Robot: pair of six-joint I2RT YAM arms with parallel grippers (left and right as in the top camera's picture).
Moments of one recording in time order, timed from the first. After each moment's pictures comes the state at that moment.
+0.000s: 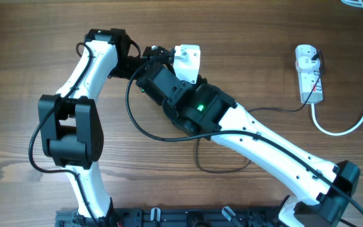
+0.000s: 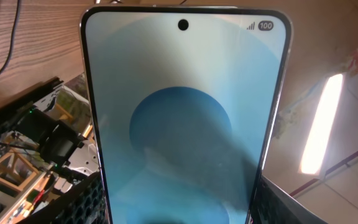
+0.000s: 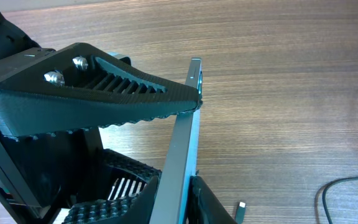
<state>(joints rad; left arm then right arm) -0.14 2.08 1.66 -1.41 1.53 -0.38 0.94 1.72 1.70 -0.96 0.59 0.81</state>
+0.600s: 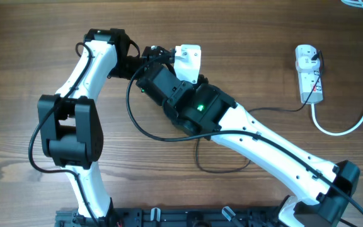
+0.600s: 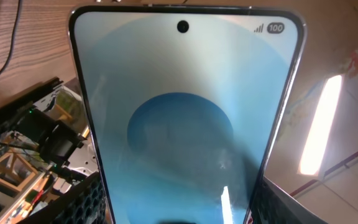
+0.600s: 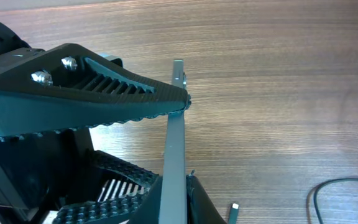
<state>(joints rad) -0.14 2.08 1.66 -1.41 1.53 -0.38 0.94 1.72 1.70 -0.97 0.61 0.80</state>
